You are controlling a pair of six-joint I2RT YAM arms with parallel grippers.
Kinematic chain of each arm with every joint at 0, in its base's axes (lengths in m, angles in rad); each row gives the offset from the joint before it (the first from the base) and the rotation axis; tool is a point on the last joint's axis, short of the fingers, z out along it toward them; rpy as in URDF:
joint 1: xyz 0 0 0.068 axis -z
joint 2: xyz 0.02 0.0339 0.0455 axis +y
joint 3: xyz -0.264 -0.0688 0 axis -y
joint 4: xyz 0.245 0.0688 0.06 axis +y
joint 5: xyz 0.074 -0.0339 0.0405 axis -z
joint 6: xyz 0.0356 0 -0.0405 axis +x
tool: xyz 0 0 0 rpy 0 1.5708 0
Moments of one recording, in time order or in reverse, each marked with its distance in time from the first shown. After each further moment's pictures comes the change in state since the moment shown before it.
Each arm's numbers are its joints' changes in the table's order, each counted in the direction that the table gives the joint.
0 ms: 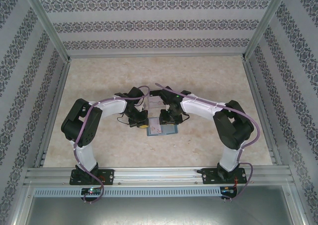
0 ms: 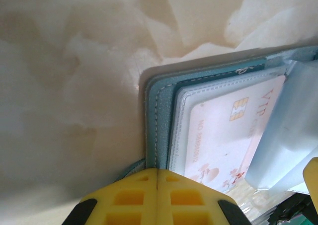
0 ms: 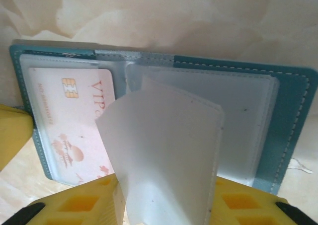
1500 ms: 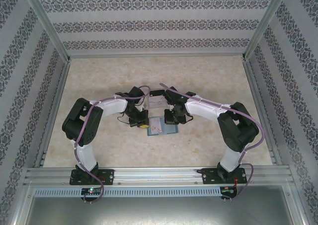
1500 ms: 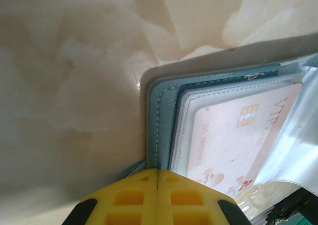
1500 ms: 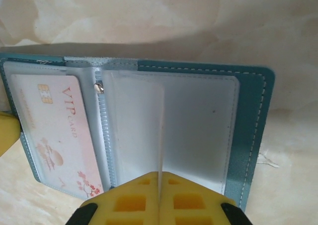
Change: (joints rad) left arm 0.000 0.018 0.019 0.014 0.005 0.000; right arm 0.038 -0.052 -0.069 -0.033 0.031 -0.007
